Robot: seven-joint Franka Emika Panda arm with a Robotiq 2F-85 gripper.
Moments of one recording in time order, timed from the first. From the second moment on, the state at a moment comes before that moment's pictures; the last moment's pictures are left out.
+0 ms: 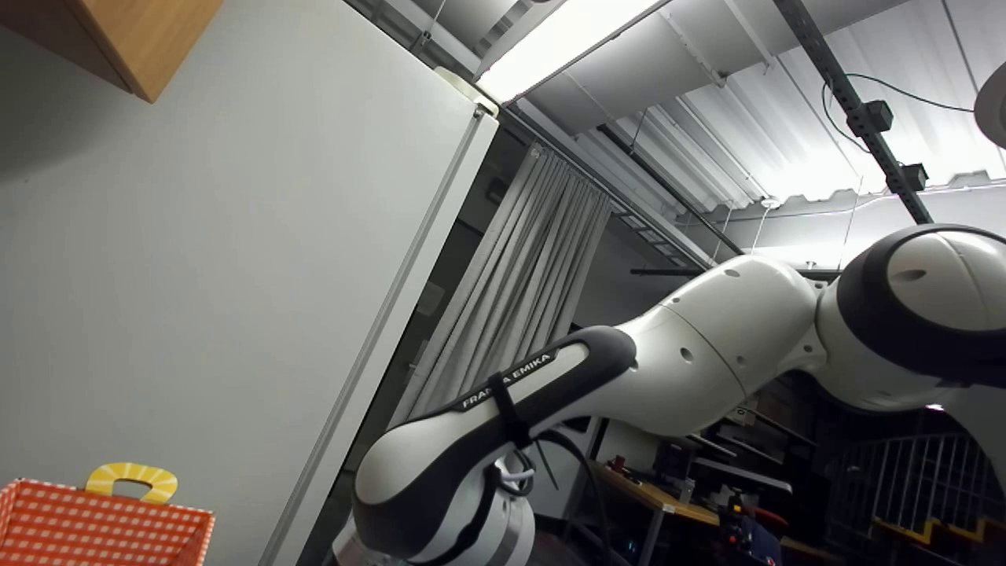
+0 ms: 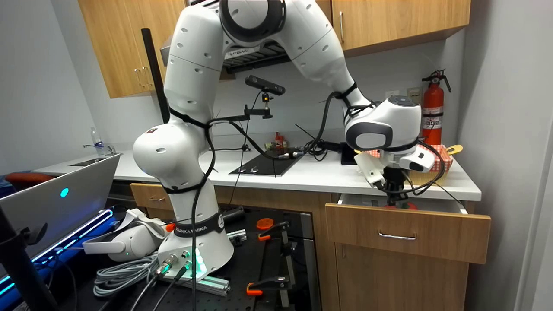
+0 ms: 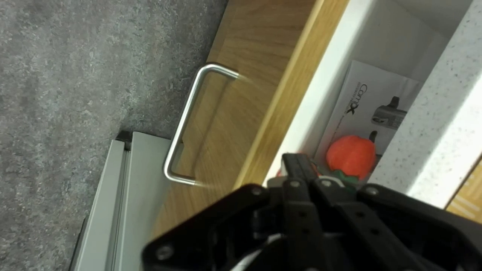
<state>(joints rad) -0.01 0.46 0.22 -2.16 0.42 2.69 -0.25</state>
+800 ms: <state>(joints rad) -0.02 0.51 0.14 -2.13 0.27 2.69 -0.24</state>
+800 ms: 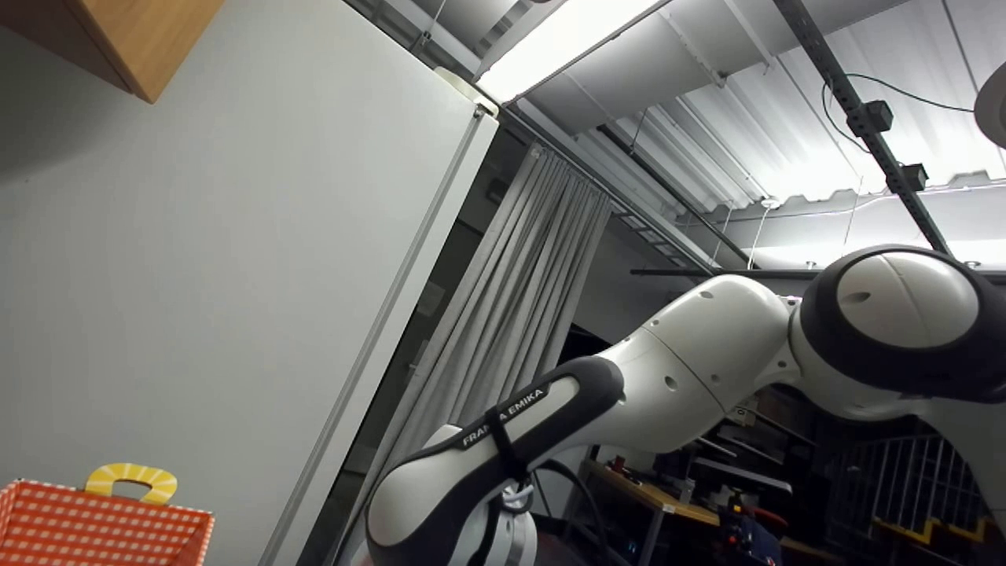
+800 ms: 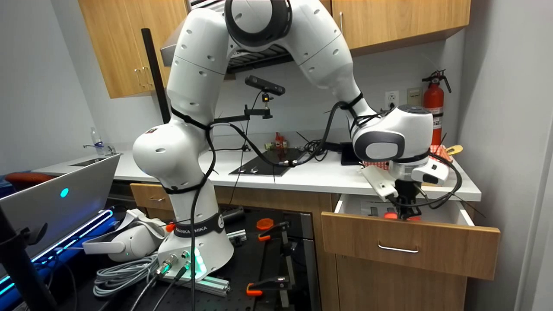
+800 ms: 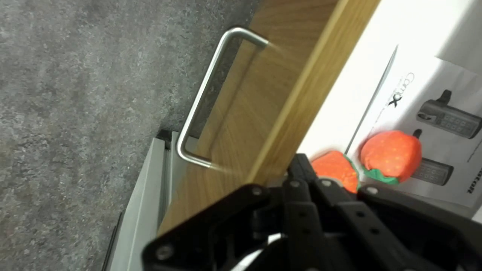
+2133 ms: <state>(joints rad) -0.14 0.14 -0.02 -2.42 0.05 2.75 -0.32</state>
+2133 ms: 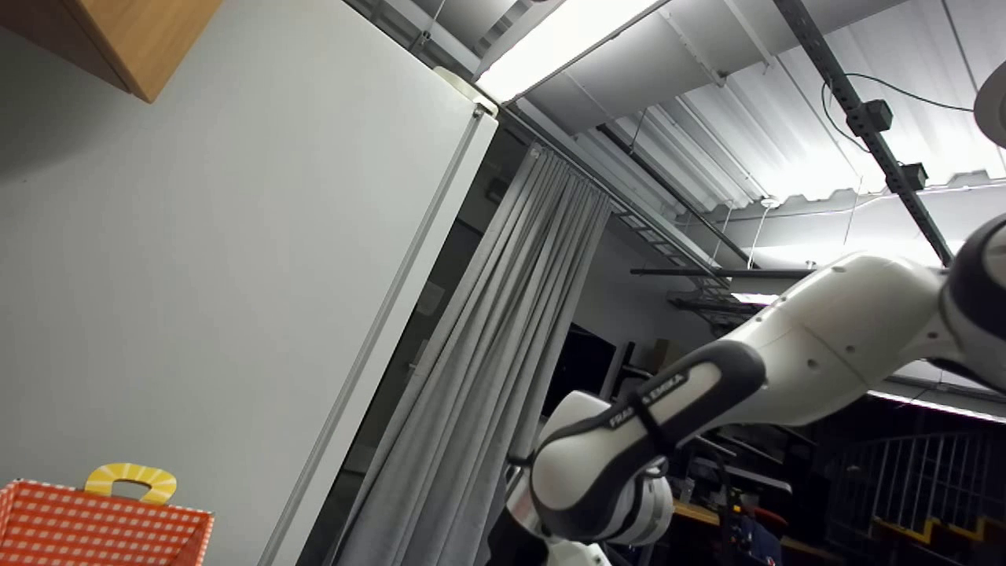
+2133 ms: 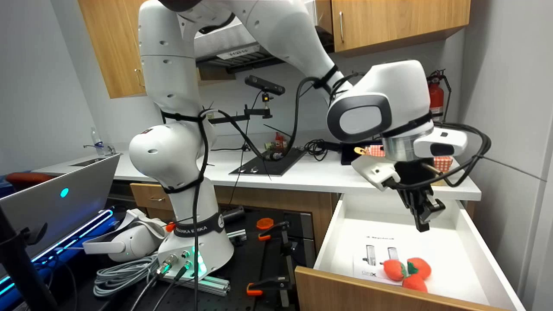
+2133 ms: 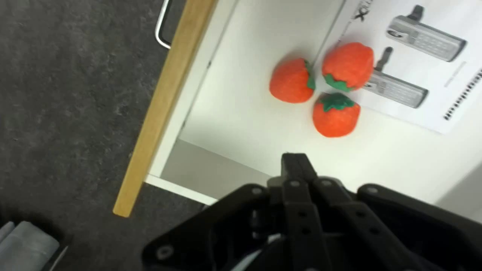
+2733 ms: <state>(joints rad) -0.08 -0.19 -0.06 -2.51 0.30 2.54 -0.58</state>
